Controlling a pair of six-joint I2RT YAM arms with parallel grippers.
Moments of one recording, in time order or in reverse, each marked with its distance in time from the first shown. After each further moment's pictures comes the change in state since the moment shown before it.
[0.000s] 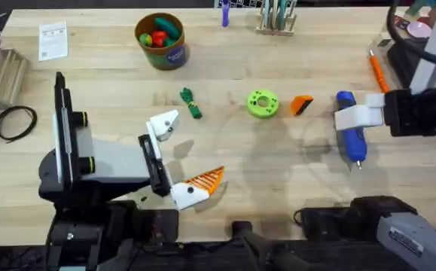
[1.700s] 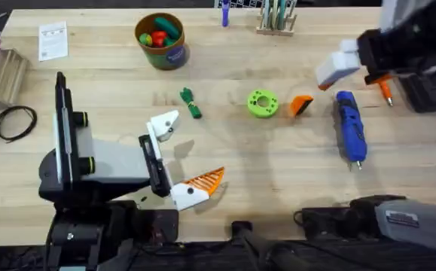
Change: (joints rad) left arm 0.000 0.000 0.000 -0.002 0.008 0.000; right arm 0.091 0.435 0.355 -0.024 -0.003 0.015
